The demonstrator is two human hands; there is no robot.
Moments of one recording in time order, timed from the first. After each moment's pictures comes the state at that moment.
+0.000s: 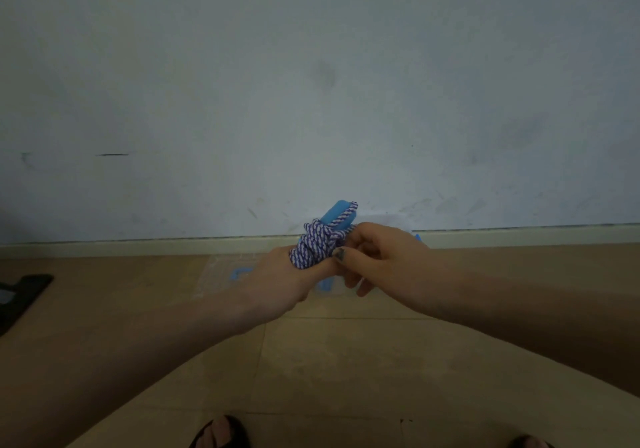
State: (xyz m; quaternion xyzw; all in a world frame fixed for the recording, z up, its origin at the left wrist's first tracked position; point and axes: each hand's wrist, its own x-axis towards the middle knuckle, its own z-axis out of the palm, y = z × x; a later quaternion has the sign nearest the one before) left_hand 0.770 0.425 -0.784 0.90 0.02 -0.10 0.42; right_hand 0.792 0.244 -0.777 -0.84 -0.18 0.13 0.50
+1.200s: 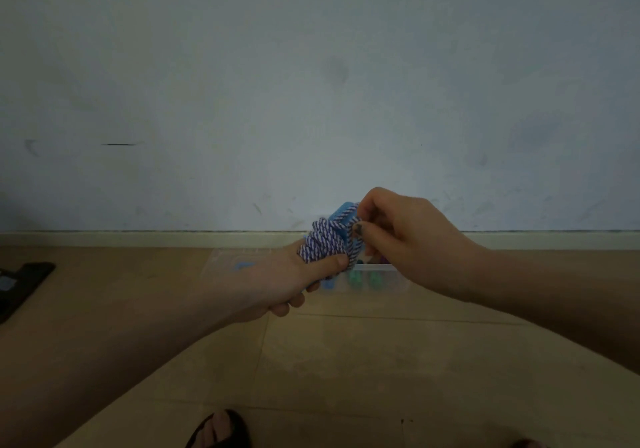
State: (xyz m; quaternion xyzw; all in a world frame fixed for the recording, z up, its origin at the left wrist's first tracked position) left_hand 0.783 0.440 -0.792 0.82 0.05 -0.24 0.52; right_hand 0.809 0.235 -0.760 -0.87 -0.32 -0.04 0.37
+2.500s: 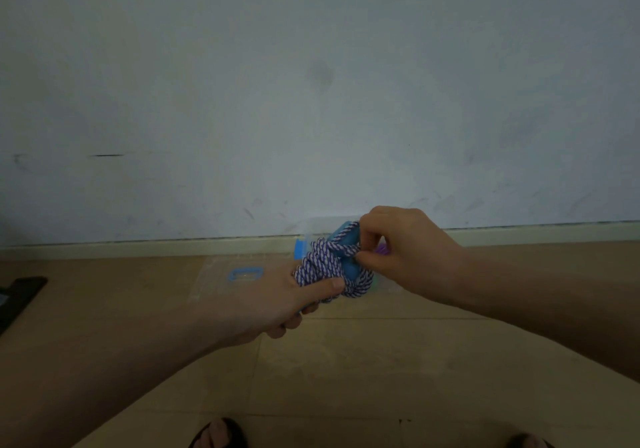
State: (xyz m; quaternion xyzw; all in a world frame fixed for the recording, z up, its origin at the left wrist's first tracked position) left_hand 0.771 0.436 -0.804 0.81 0.01 -0.25 0.53; right_hand 0.821 0.221 -0.781 -0.90 -0.34 -0.08 0.27
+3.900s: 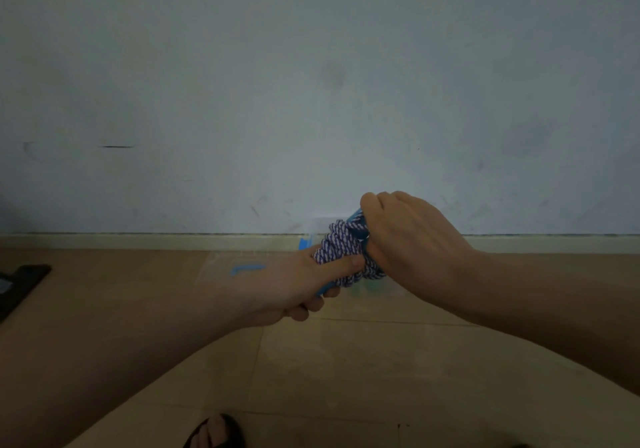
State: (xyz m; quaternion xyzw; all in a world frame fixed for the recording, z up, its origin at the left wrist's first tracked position) left_hand 0.787 0.422 -0.792 0.77 0.02 -0.29 0.56; right_hand 0.812 0.244 -0.756 -0.92 -0.33 -0.19 0.00
